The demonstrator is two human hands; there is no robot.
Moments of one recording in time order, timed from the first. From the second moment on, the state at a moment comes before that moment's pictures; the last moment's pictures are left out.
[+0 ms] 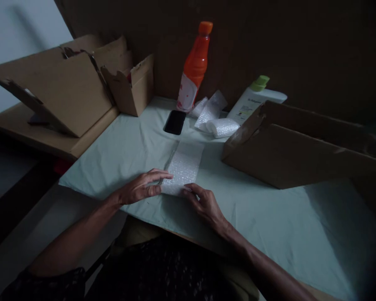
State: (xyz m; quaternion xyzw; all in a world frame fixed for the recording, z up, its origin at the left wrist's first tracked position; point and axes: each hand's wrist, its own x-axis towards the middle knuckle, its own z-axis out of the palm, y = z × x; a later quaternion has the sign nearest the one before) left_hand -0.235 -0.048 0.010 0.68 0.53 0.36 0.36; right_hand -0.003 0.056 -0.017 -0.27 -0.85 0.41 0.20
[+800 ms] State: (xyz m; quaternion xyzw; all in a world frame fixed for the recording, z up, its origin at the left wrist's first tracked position) left_hand -0.205 -0.020 -0.006 0.65 0.66 0.37 0.09; right_hand -0.007 0.062 -0.010 -0.15 -0.98 0.06 0.15
